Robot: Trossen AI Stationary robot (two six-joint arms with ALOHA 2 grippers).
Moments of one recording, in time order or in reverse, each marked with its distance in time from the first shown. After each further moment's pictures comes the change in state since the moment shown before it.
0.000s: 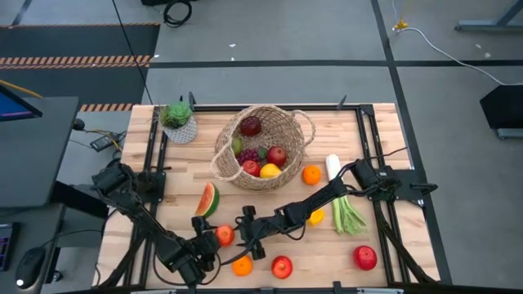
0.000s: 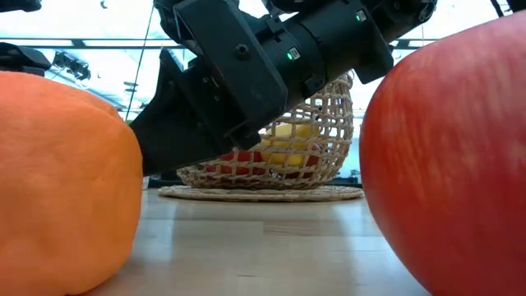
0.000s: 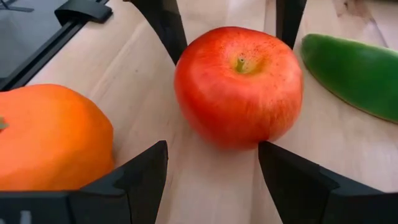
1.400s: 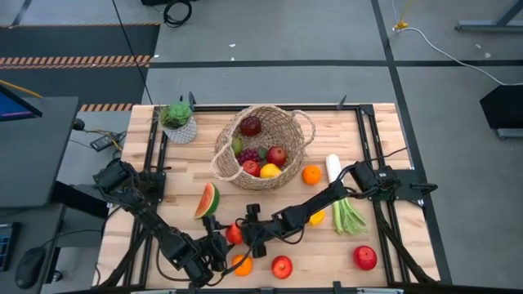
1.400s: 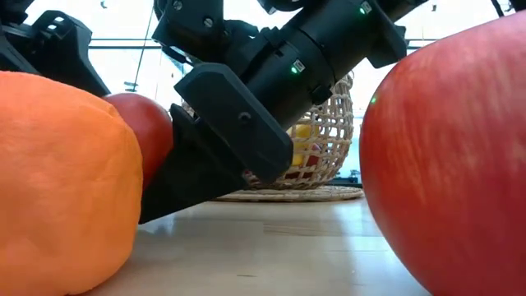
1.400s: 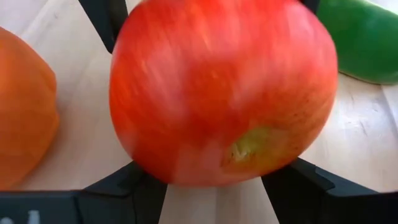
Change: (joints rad) left arm 0.060 -0.002 0.005 0.227 -0.177 0.213; right arm 0.026 0.003 0.074 -0.229 0.166 -0.006
